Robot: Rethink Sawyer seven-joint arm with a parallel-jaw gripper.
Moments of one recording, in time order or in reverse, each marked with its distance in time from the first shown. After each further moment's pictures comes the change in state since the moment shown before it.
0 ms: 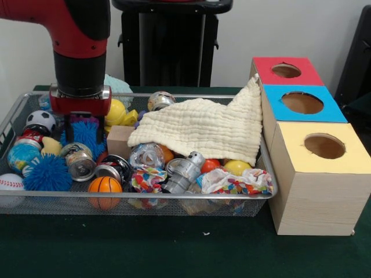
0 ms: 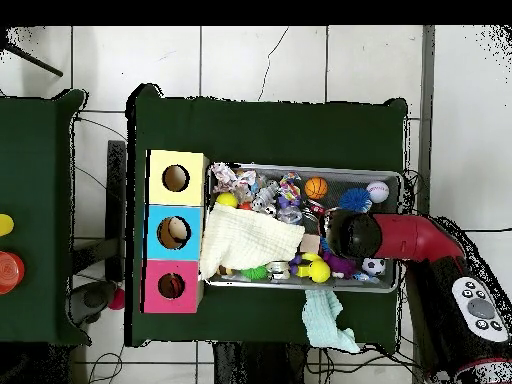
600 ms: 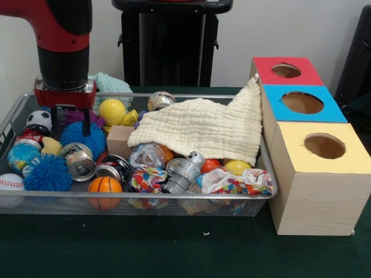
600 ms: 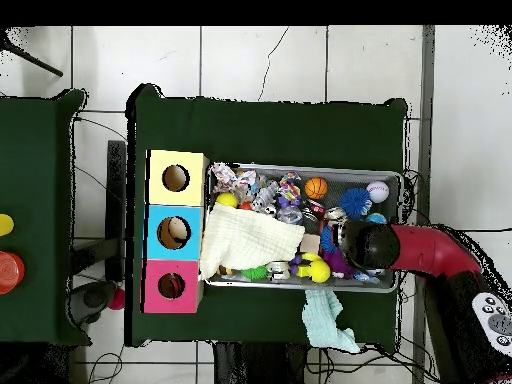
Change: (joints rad) arm -0.073 -0.008 0.002 0.030 -0.005 0.000 0.000
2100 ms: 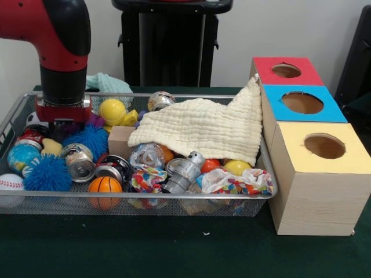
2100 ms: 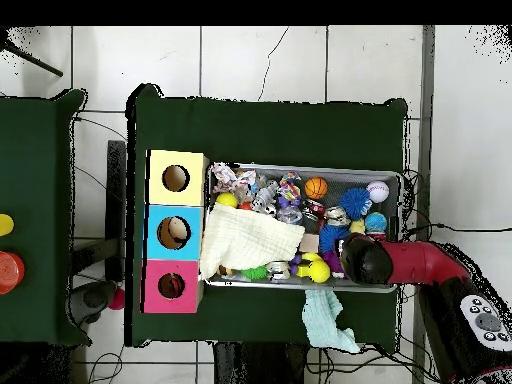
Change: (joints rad) arm -0.029 0.091 -0.014 0.001 -0.175 -0.137 0.000
